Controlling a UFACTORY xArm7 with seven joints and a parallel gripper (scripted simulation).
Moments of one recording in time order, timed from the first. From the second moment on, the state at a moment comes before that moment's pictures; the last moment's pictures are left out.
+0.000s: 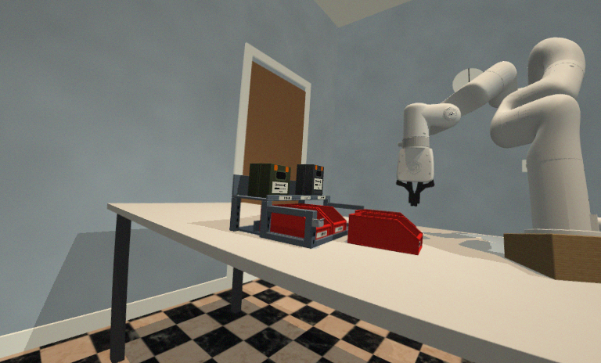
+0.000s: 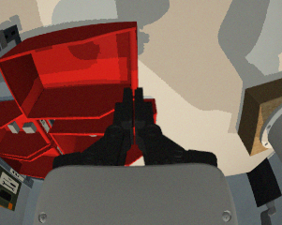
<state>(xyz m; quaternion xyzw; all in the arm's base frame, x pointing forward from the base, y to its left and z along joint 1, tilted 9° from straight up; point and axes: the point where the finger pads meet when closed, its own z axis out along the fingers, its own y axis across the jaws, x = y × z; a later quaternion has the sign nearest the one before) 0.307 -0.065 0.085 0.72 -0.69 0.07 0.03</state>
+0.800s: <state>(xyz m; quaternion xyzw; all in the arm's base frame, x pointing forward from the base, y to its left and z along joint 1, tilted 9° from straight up) 0.311 -0.063 0.086 0.74 -0.66 0.07 0.03</state>
